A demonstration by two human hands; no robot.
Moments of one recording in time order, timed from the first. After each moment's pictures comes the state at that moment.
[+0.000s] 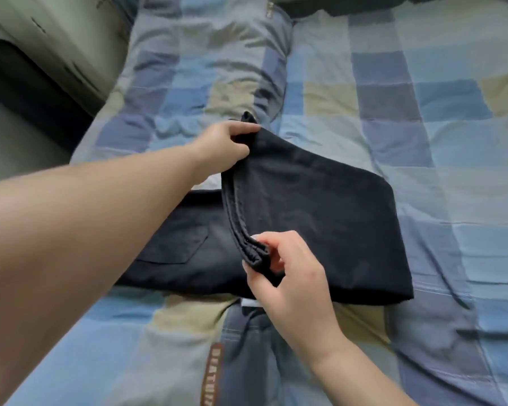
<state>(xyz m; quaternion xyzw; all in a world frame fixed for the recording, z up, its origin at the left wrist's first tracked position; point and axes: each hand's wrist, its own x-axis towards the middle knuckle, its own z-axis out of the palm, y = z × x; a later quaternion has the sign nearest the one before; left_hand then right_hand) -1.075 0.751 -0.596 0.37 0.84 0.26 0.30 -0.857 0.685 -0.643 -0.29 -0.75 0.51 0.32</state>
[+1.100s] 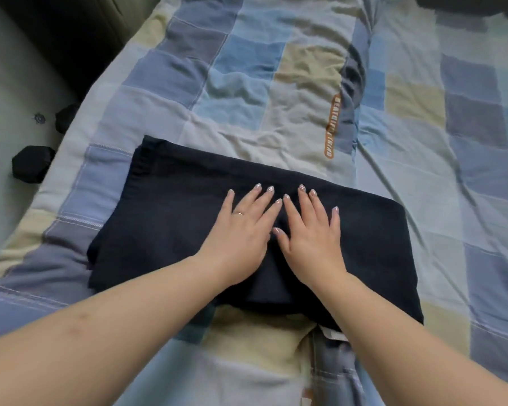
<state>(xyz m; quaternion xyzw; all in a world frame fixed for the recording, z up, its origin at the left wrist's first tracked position) -1.165 0.558 -0.741 0.58 0.81 -0.04 0.06 -1.054 0.662 -0.756 -0.31 -0.94 0.12 -0.05</state>
